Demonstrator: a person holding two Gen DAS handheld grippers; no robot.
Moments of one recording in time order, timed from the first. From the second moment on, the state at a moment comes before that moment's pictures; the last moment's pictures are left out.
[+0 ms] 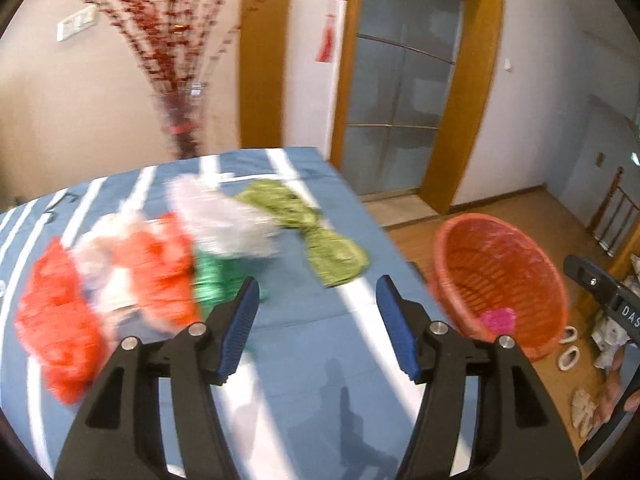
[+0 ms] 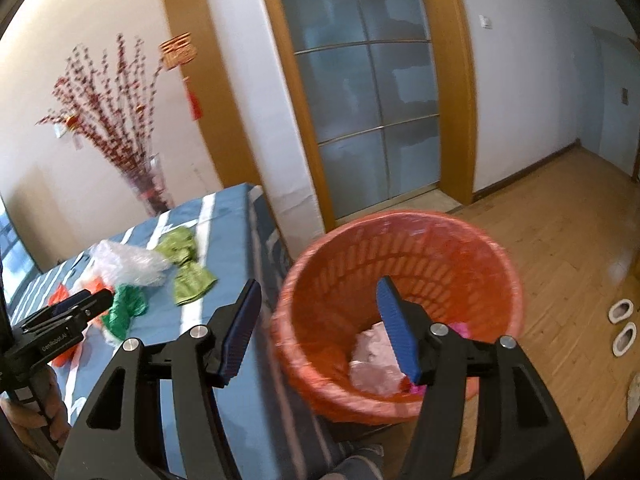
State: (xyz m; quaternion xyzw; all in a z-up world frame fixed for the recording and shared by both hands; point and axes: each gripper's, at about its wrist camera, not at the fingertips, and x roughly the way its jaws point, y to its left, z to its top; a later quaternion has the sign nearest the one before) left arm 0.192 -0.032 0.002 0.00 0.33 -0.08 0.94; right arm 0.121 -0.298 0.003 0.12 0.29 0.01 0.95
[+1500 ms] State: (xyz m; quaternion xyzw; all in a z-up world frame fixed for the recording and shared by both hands) left arm 0.171 0.196 -0.039 -0.09 0.36 0.09 0.92; right arm 0.162 -0.121 -0.017 0.03 0.34 0.15 0.93
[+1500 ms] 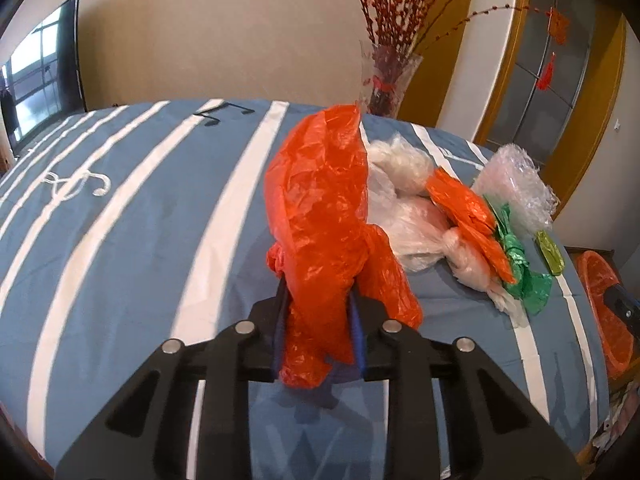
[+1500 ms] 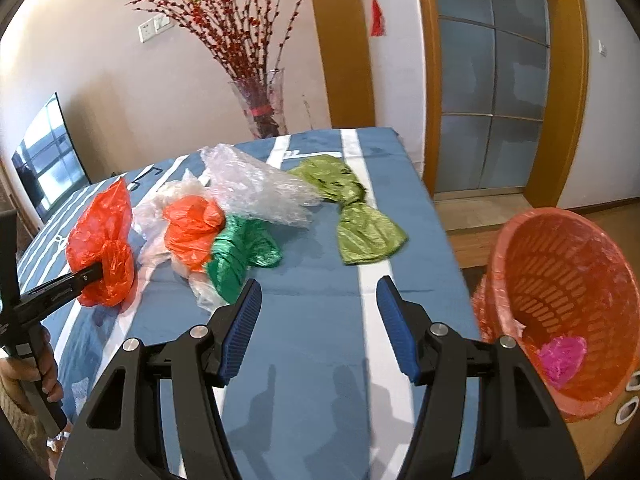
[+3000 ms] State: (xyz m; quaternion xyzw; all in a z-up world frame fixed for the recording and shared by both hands) left arm 0.194 0.186 -0.002 -0.09 0.34 0.05 0.94; right arm 0.217 -0.101 0.031 0.13 0.33 0.20 0.92
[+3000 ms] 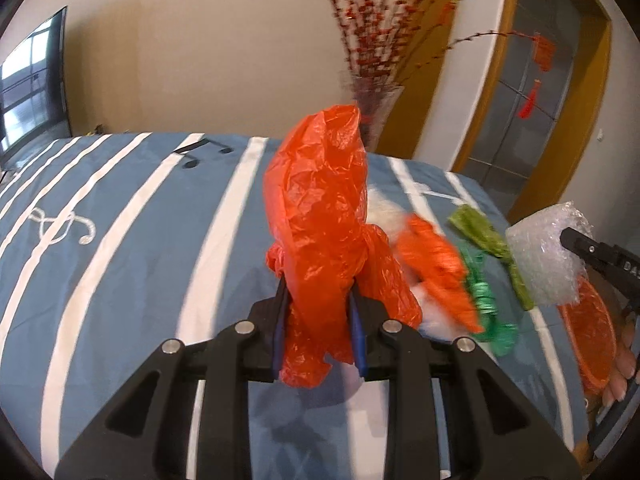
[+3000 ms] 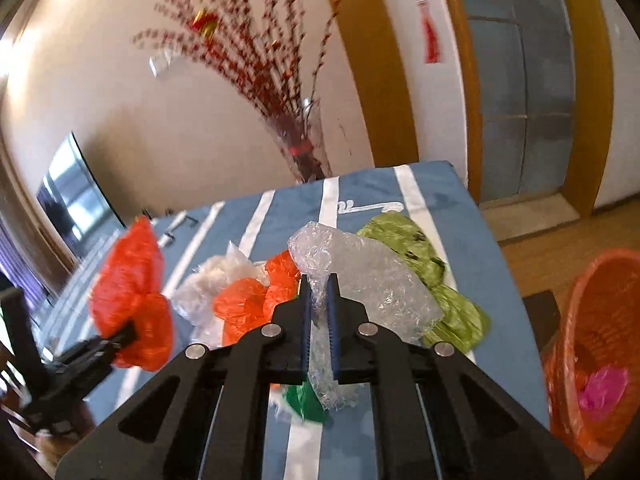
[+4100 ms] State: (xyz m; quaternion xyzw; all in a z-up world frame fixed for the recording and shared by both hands) left arm 0.213 -0.087 0.025 -0.04 0.35 -0.19 0.92; right arm 0.139 -0.303 0.040 0.20 0.25 0.04 0.95
